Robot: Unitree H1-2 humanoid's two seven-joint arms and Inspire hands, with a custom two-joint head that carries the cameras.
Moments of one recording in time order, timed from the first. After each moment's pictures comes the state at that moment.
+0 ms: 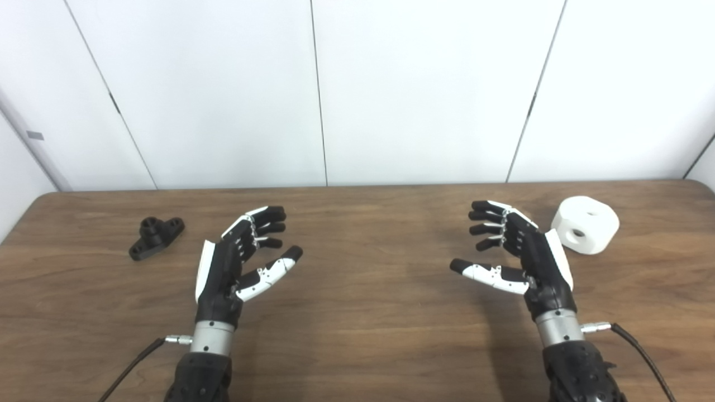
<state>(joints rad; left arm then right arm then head) -0.15 0.07 0.04 -0.04 0.08 -0.15 0.00 -0.16 -0.09 -0.01 -0.11 -0.19 -0.02 -0.05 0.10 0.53</state>
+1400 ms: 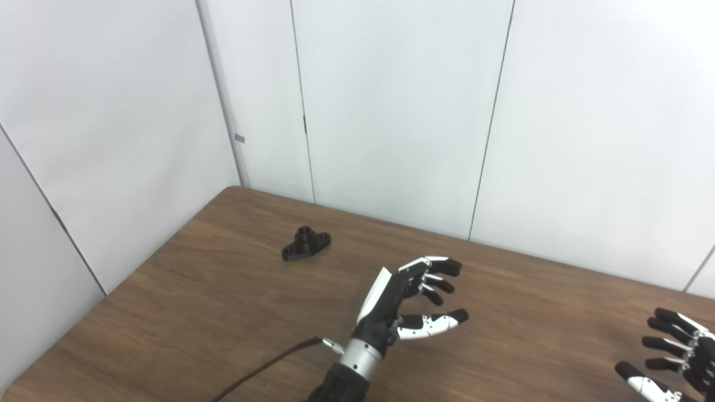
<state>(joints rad) -0.18 0.11 -0.06 -0.01 0.28 -0.17 0.00 -0.15 -0.13 -0.04 -0.11 -0.16 0.01 -0.04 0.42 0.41</state>
